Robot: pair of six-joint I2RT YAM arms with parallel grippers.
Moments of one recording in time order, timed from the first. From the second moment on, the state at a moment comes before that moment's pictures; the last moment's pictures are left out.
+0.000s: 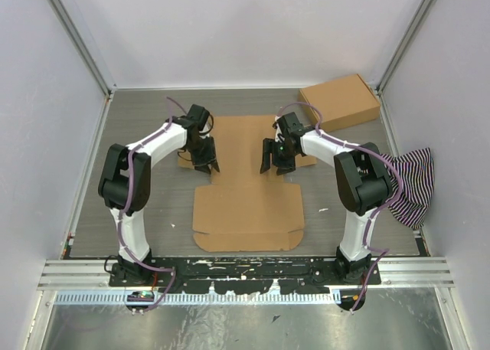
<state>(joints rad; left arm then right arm) -0.40 1.95 1.42 -0.77 0.22 -0.58 0.40 1.91 1.27 -0.52 -0.29 0.39</state>
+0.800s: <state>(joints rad) -0.44 2.09 1.68 -0.91 0.13 -0.57 0.40 1.95 1.33 -0.57 -0.30 0.38</state>
